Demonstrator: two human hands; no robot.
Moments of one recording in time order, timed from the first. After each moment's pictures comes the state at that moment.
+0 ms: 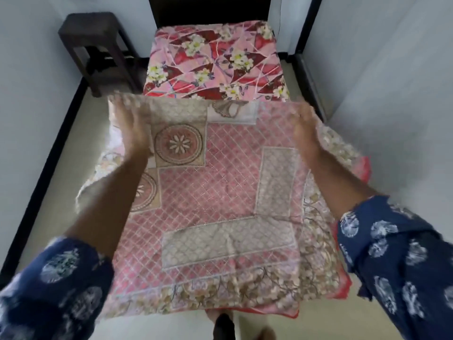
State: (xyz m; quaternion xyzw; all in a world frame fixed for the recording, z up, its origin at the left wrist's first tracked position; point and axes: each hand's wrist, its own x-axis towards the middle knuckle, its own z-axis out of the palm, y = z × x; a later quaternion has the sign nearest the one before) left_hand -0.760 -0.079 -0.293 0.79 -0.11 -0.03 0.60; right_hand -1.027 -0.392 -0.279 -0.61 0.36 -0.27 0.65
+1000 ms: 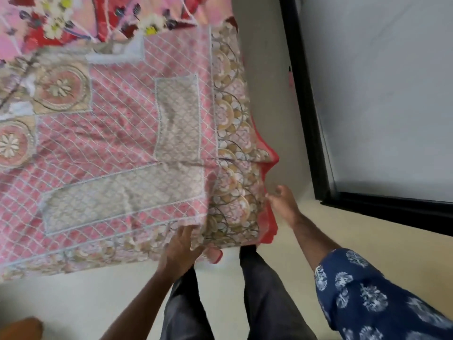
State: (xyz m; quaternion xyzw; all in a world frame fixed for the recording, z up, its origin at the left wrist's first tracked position) left_hand -1.278 -0.161 -0.570 0.84 -0.23 -0.48 0.07; right_hand -1.418 -0.457 -0.600 -0.54 0.61 0.13 0.56
